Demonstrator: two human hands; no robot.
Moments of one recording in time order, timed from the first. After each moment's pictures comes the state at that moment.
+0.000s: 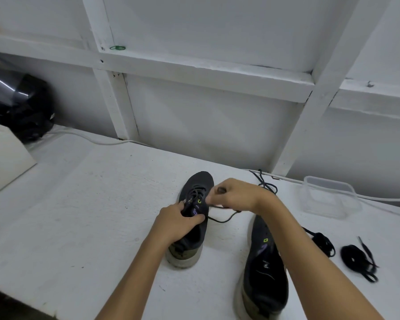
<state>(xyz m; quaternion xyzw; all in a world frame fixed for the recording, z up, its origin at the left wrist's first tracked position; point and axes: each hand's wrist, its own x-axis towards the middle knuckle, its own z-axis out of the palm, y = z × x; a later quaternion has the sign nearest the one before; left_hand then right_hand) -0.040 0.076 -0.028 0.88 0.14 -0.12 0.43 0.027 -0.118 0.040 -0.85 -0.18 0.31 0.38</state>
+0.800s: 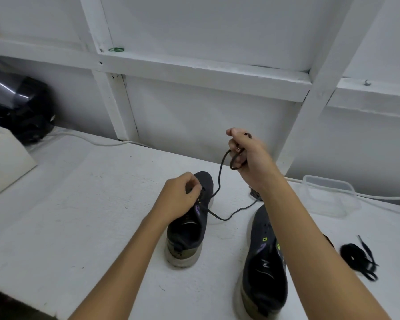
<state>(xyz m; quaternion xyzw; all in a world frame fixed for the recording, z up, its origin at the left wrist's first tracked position) -0.007 0.074 0.003 0.91 0.00 0.02 0.42 0.047 -0.114 0.083 -0.58 -0.04 0.08 0.81</state>
